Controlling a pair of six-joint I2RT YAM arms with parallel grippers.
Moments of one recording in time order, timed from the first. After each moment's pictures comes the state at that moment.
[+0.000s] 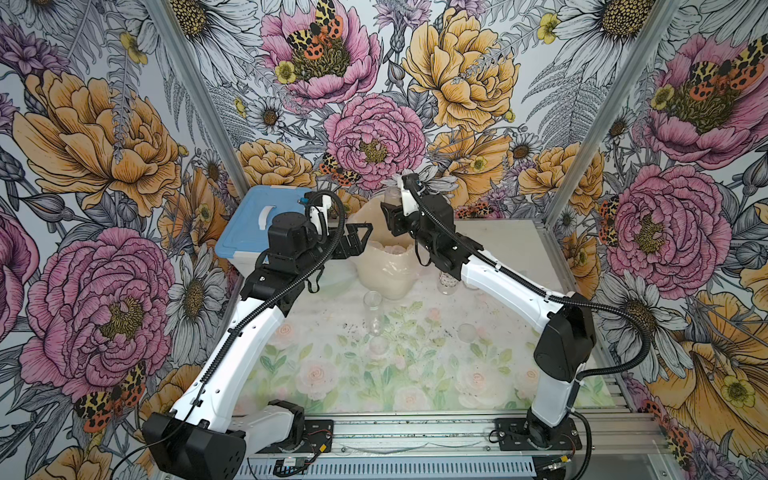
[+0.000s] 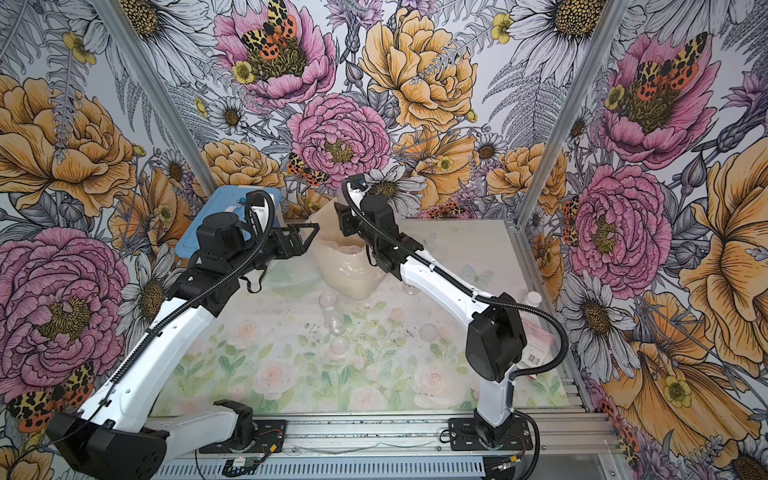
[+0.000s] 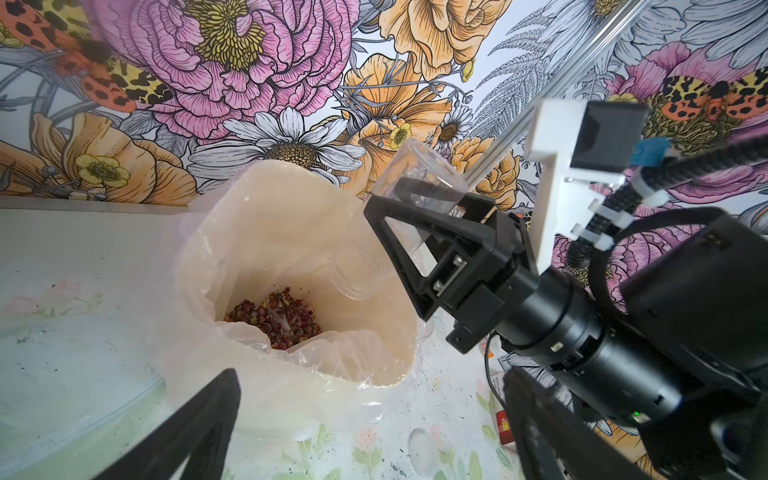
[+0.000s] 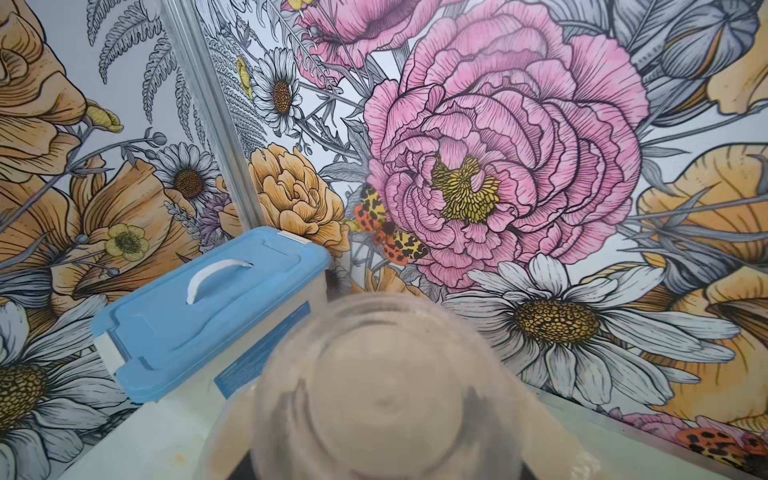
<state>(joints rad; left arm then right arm) -0.28 1.18 1.26 -0.37 0.34 -0.48 0.64 1.85 1.71 0.02 0.09 0.18</state>
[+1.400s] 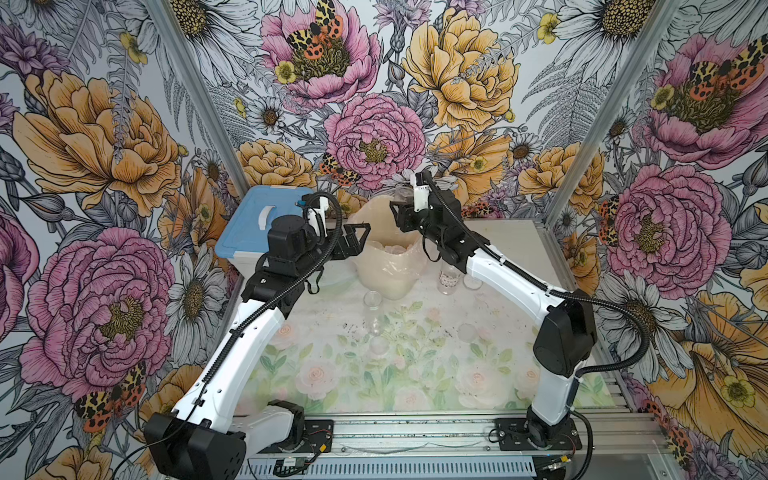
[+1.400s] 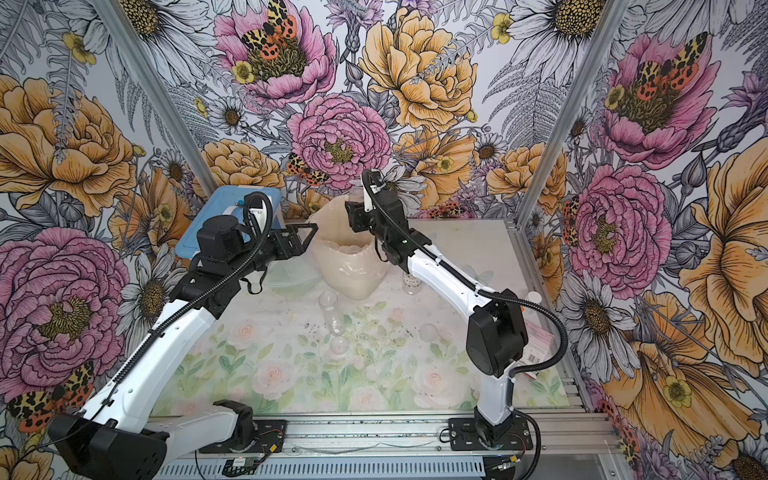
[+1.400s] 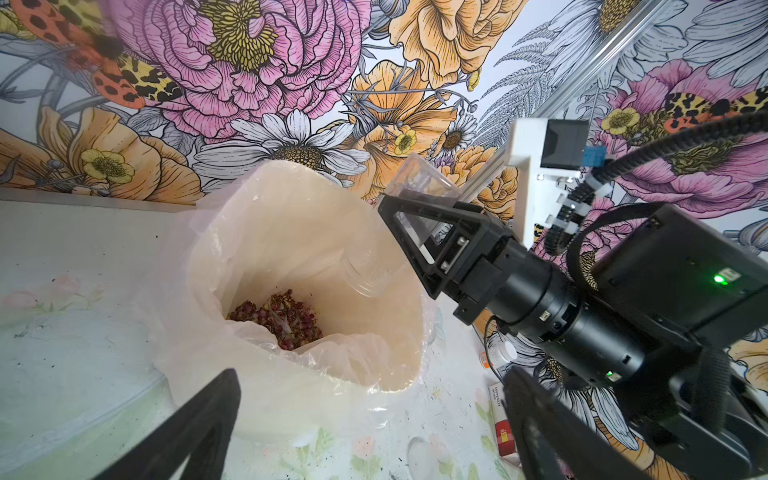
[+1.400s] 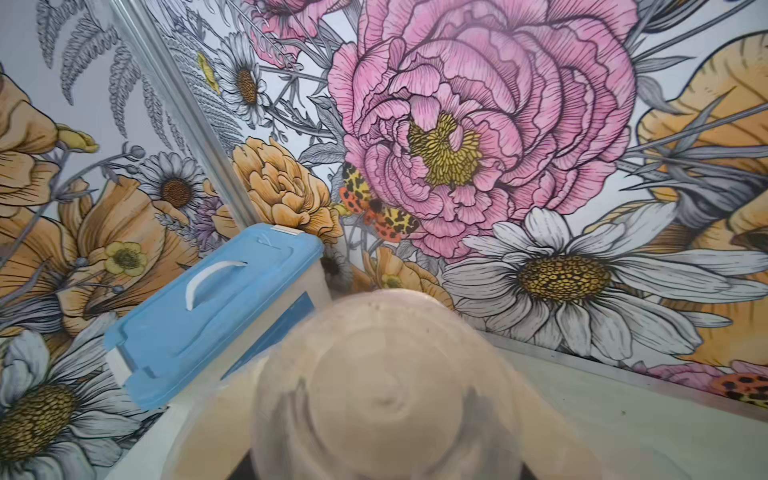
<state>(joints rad) -0.27 1.17 1.21 -0.32 0.34 -0.51 0.58 1.86 1.71 -0.02 0.00 0.28</state>
